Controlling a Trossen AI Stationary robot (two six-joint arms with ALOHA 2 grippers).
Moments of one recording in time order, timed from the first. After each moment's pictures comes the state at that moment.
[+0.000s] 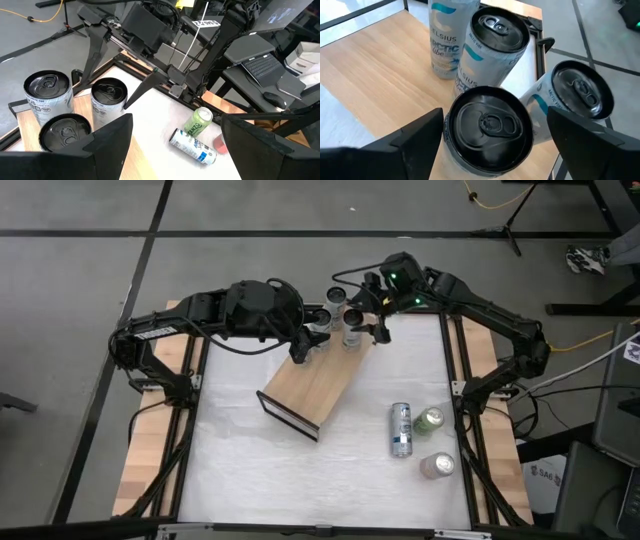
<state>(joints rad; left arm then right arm) 0.06 1.53 1.90 -0.78 -0.20 -0.46 -0.50 1.51 1.59 -0.77 -0.39 -0.61</state>
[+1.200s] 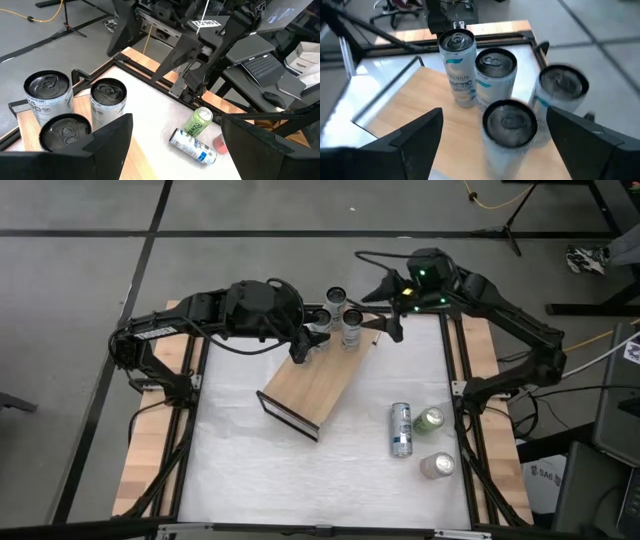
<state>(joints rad) 0.06 1.53 1.90 -0.78 -0.20 -0.46 -0.50 1.37 1.59 -0.78 -0.42 -0.21</state>
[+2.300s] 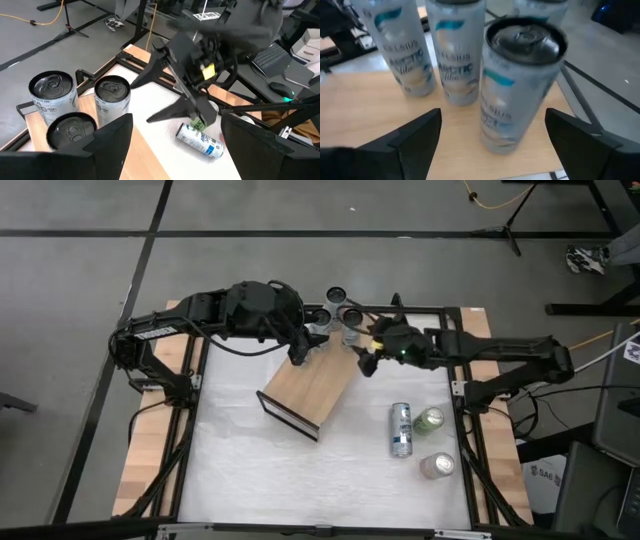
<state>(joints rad) 0.06 1.53 1.90 -0.80 -0.20 -0.41 -0.05 1.30 1.22 -0.55 0.48 0.34</state>
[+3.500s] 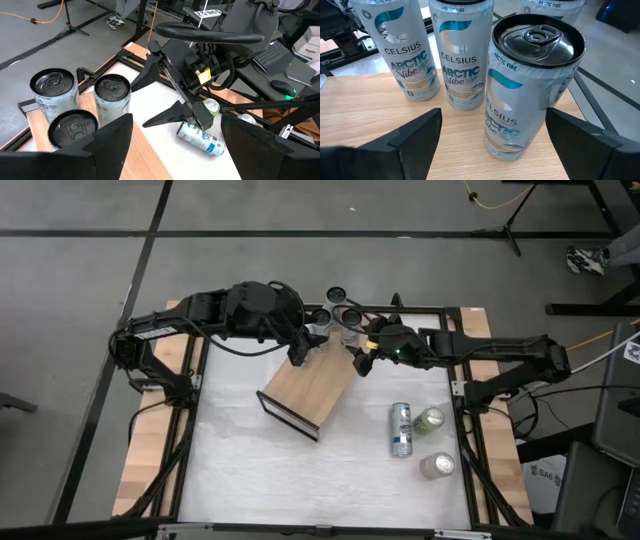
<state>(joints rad) 0.06 1.53 1.90 -0.82 -0.20 -0.41 -0.05 1.33 1.21 -0.49 0.46 0.33</state>
